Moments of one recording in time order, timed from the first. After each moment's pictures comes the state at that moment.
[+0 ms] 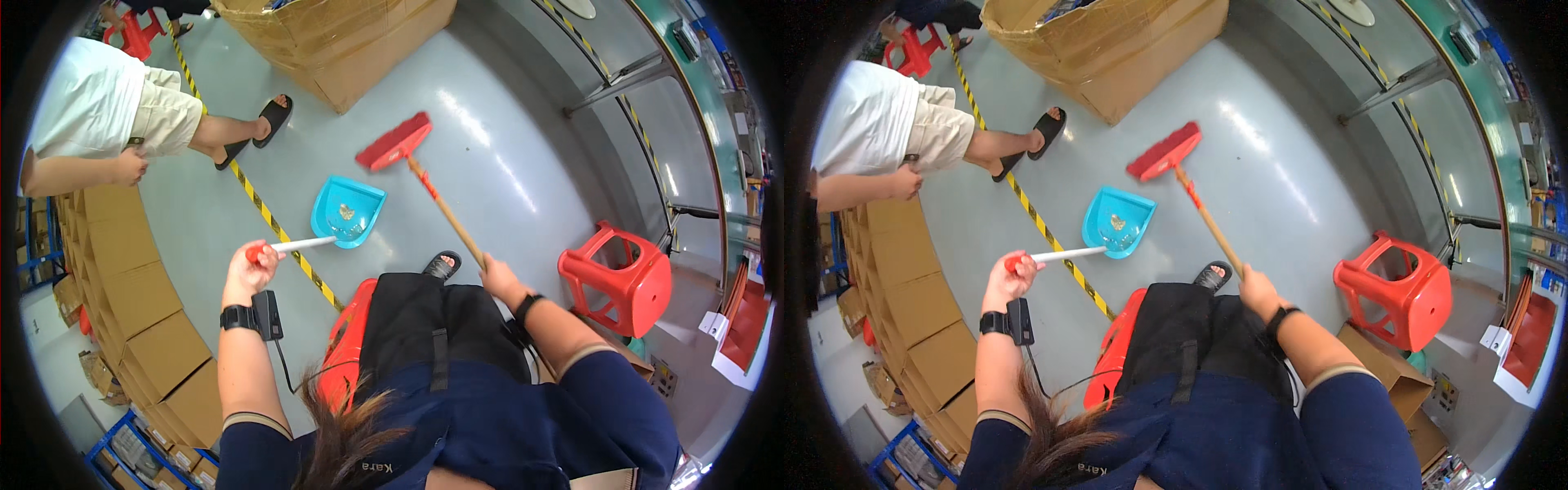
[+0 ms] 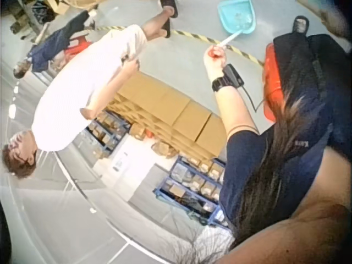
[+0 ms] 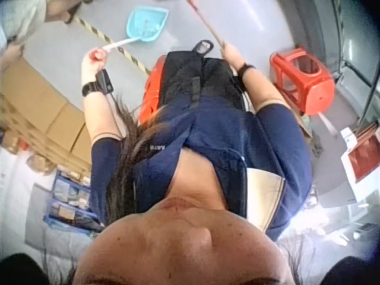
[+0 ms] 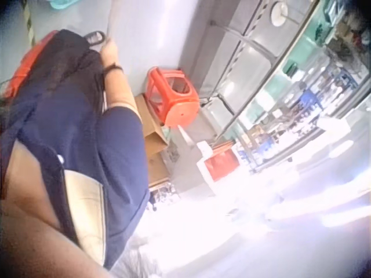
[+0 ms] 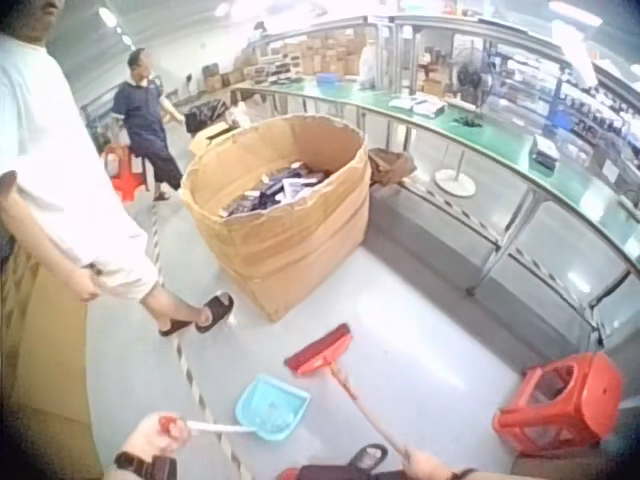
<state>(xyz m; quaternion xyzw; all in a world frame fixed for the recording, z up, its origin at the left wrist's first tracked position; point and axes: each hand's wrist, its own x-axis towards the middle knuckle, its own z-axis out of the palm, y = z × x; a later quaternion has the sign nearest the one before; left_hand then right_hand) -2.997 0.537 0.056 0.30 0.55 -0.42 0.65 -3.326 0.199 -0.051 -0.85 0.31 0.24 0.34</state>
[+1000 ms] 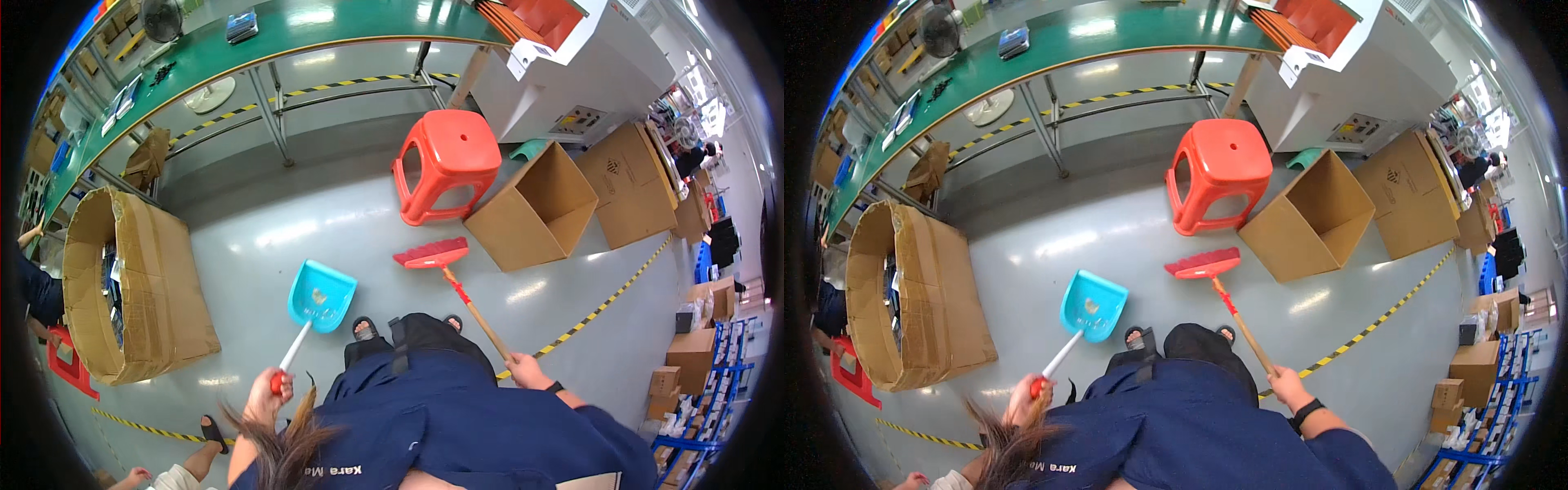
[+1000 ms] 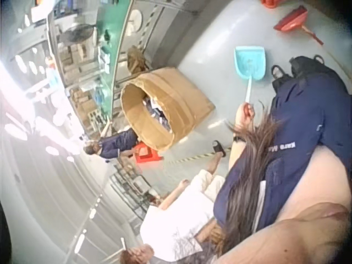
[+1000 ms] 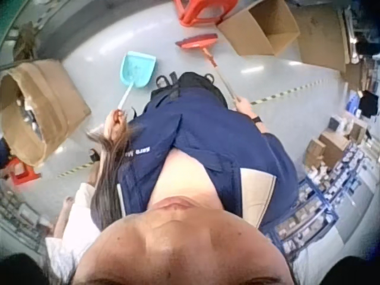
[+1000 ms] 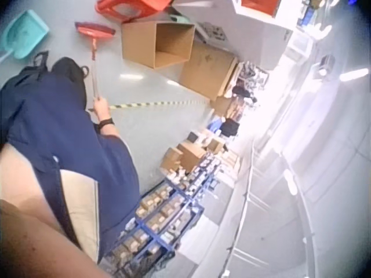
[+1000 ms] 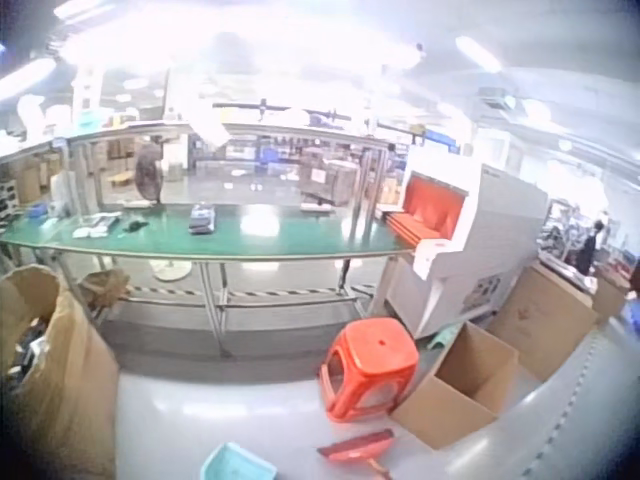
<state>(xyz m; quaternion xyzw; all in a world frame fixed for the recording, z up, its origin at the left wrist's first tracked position) -3.115 0.304 0.099 0.53 0.06 -0.81 0.25 -3.623 0.426 0.137 -0.25 0.85 -0.03 0.47</state>
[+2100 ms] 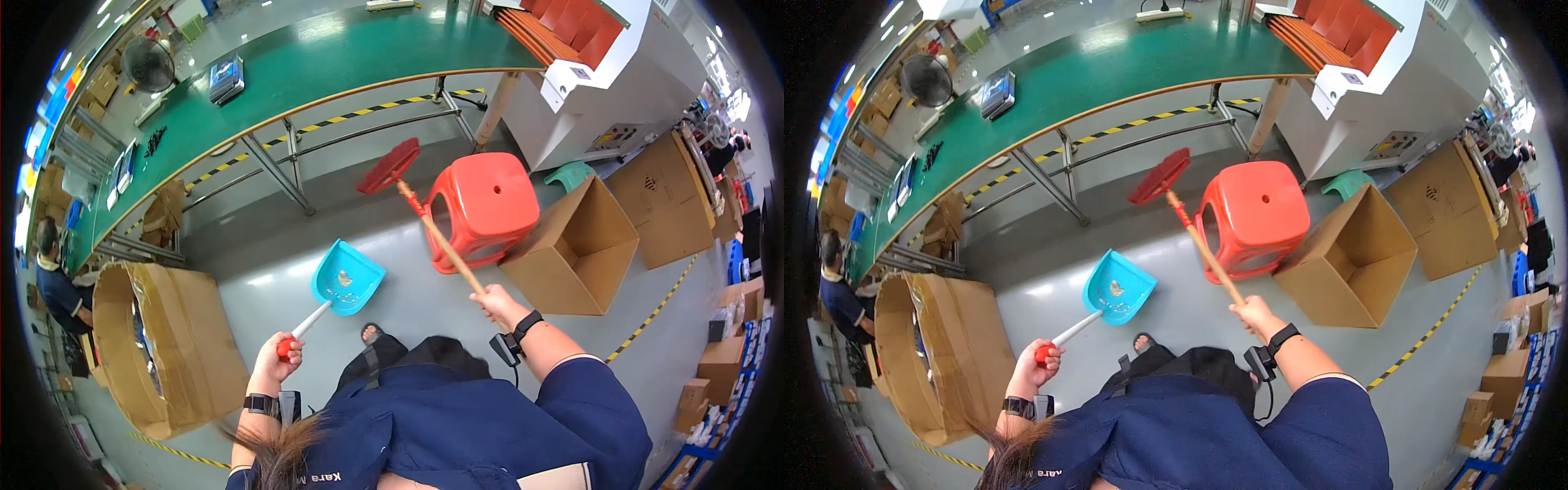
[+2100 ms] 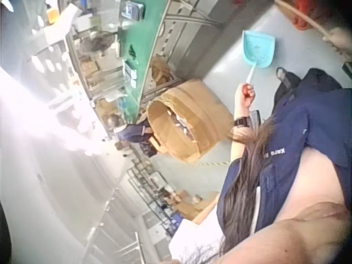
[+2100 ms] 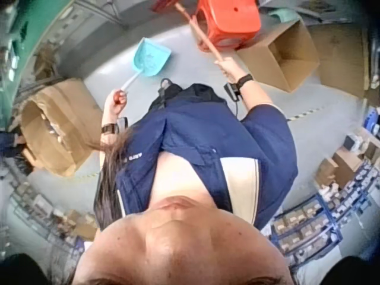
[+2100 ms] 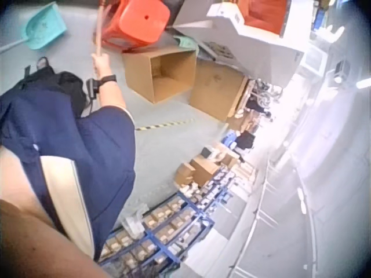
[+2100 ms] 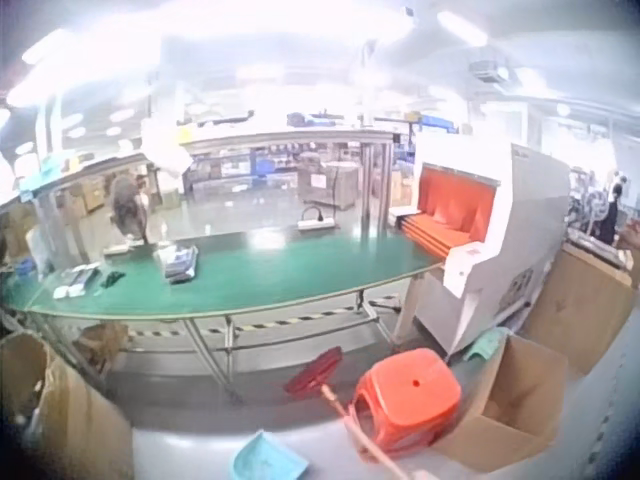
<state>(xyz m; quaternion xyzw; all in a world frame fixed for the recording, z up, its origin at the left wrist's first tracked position) -3.185 0.023 0.131 0.52 0.08 -0.80 0.29 -3.626 0.050 0.093 -0.25 0.75 -0.20 0.58</state>
